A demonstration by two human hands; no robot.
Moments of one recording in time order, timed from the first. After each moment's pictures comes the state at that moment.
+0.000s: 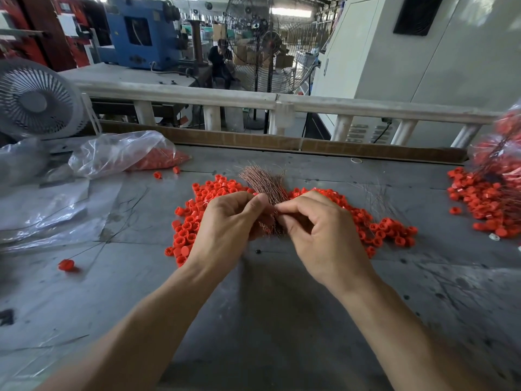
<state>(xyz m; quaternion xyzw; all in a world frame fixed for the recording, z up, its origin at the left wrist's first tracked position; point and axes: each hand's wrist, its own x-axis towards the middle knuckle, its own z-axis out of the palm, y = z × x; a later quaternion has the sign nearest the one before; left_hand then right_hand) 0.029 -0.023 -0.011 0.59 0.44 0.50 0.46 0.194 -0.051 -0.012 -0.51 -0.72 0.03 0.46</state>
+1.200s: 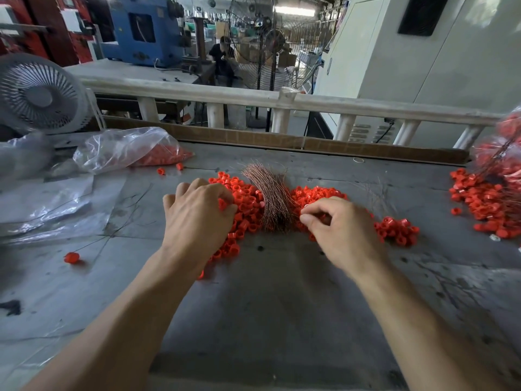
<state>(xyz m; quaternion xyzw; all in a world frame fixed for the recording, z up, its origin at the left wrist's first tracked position) -0.006 -0.004 -0.011 0.69 0.65 0.31 0.04 0.224 -0.035 -0.021 -0.64 -0.67 0.06 0.38</state>
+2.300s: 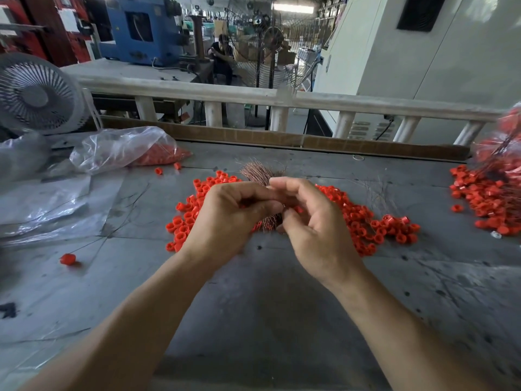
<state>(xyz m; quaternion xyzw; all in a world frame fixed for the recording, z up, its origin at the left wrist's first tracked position) 0.022 -0.020 -0.002 0.69 0.34 0.49 0.40 0.181 -0.048 -0.011 -0.45 -0.69 0.22 0.52</state>
